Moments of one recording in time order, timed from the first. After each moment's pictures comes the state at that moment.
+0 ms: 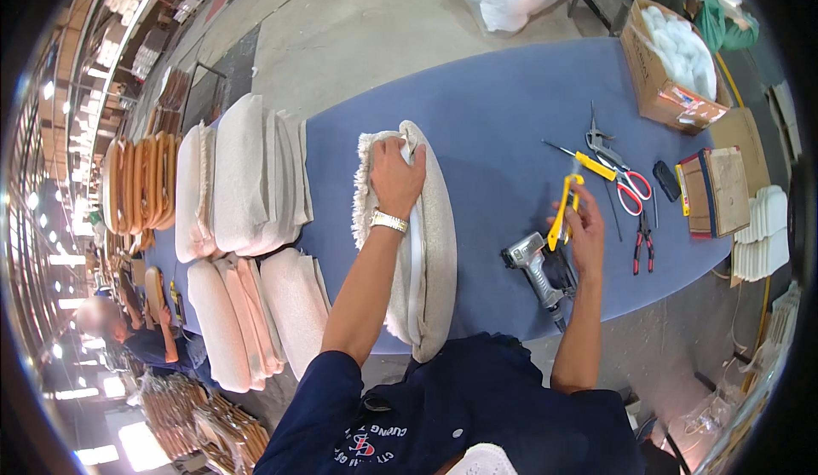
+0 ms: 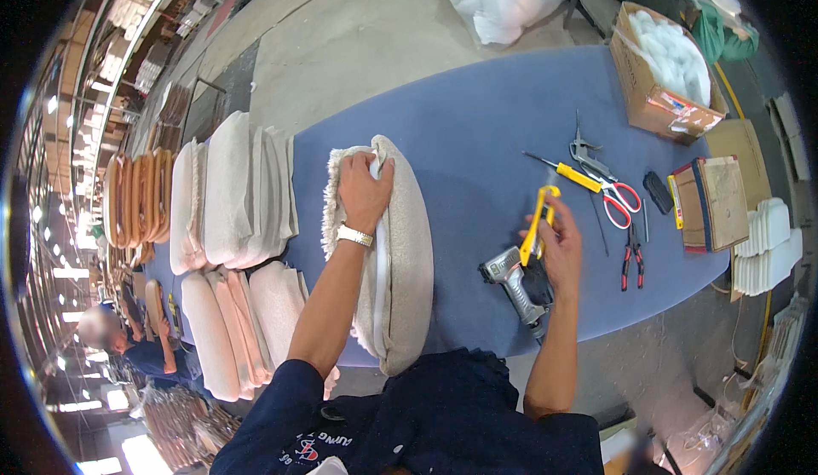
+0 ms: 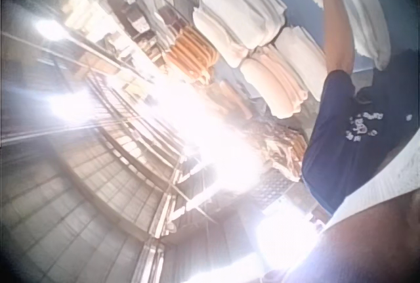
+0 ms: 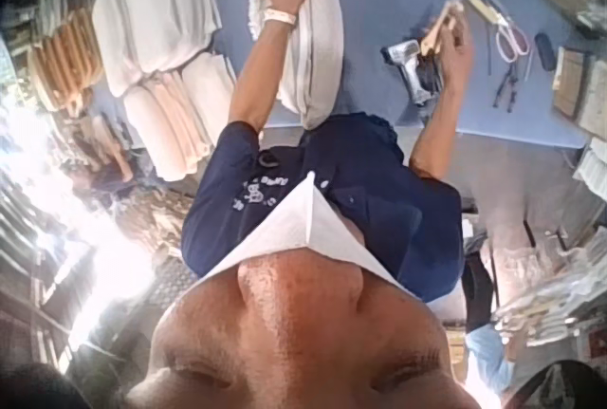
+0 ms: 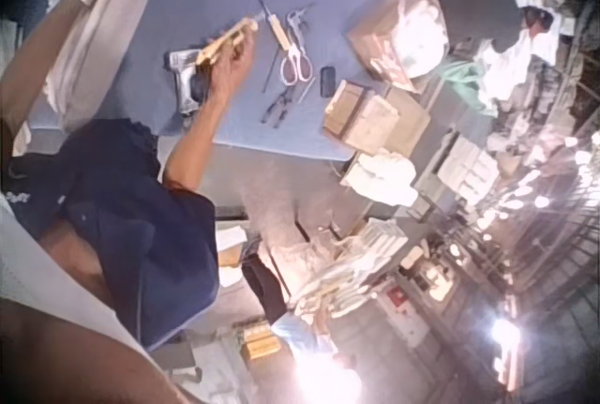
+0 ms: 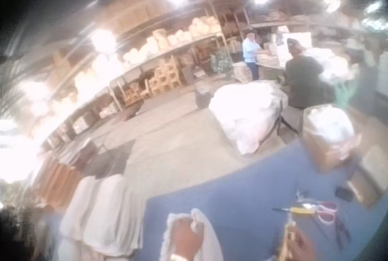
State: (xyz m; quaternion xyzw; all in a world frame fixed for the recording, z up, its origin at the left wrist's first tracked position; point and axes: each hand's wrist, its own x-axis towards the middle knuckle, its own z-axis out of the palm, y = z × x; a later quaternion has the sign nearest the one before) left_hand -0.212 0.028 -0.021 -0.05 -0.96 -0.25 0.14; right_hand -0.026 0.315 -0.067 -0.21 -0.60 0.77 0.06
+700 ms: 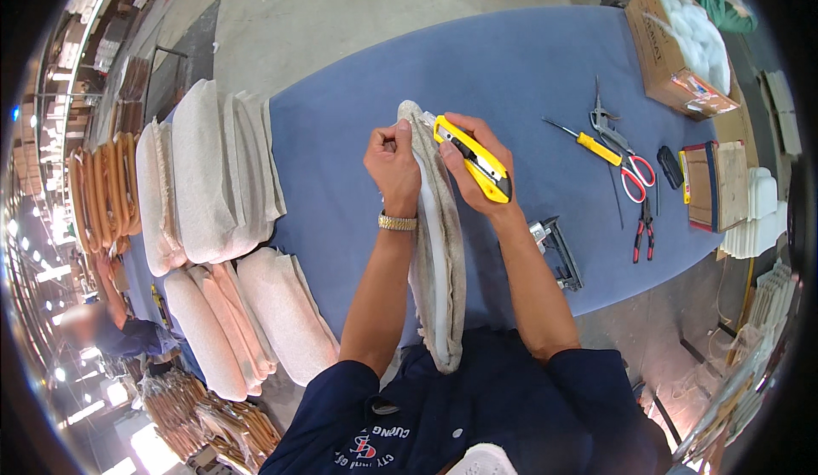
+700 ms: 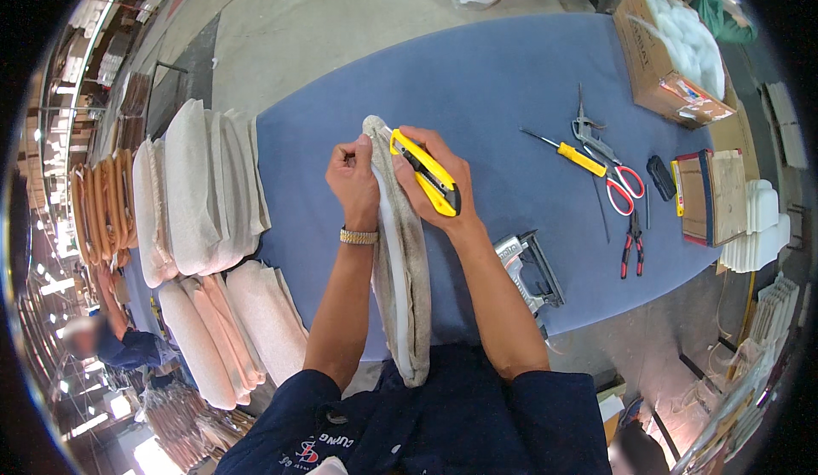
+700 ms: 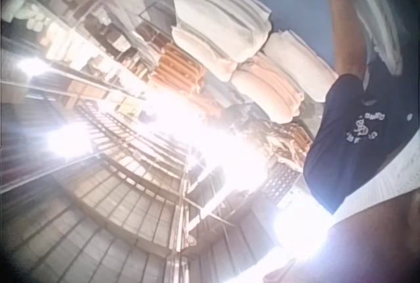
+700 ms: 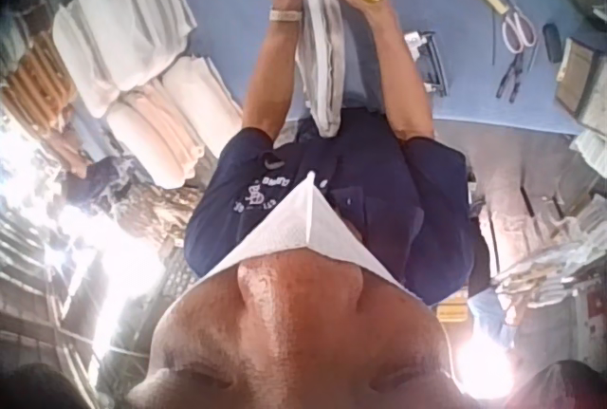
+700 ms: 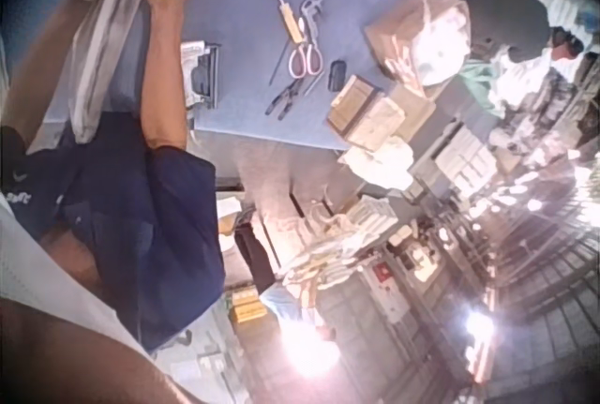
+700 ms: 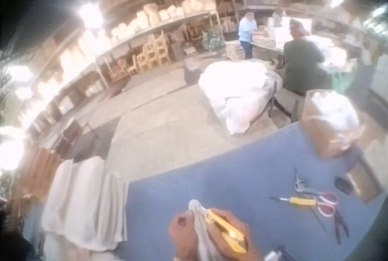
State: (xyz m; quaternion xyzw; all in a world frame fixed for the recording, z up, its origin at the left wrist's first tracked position) left_hand -0.231 0.059 -0.058 0.07 -0.71 -0.69 0.11; right_hand -0.174 0.189 -0.034 -0.03 -0.71 0.68 0.18
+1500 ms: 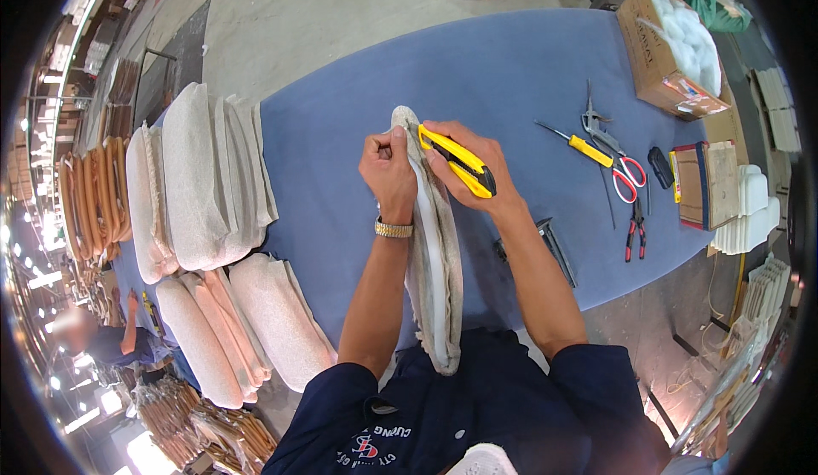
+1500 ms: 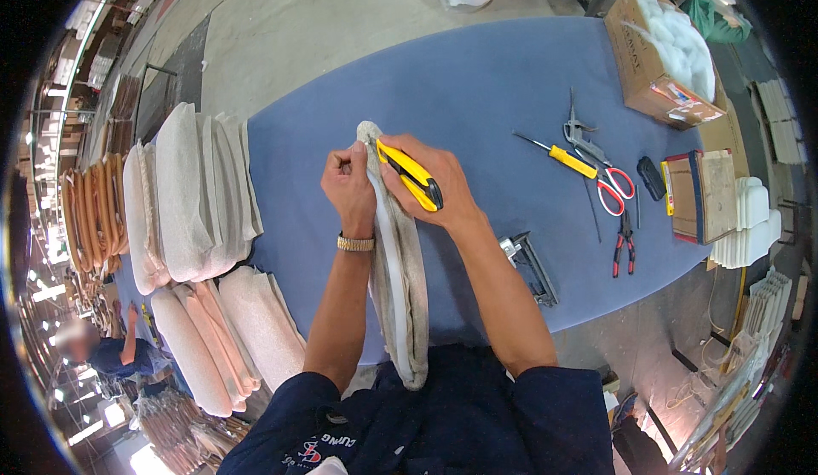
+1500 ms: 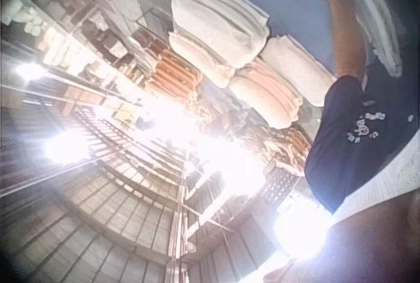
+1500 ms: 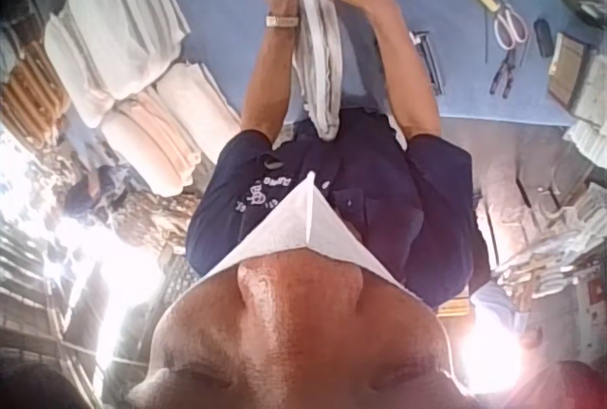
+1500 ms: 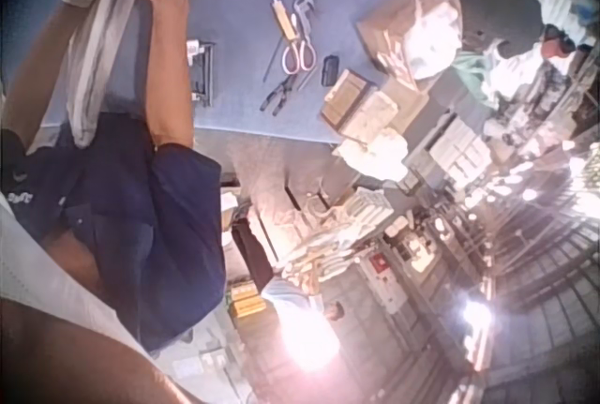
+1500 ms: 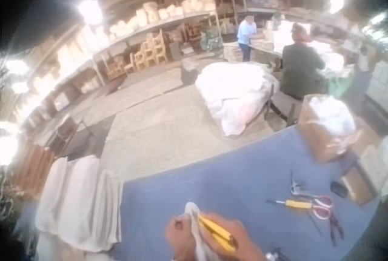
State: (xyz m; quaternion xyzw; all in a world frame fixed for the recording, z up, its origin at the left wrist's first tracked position) left_hand -0.228 0.060 -0.058 0.05 -0.71 -0.69 0.12; right_hand -0.186 0.198 -0.021 0.06 -0.78 0.60 0.17
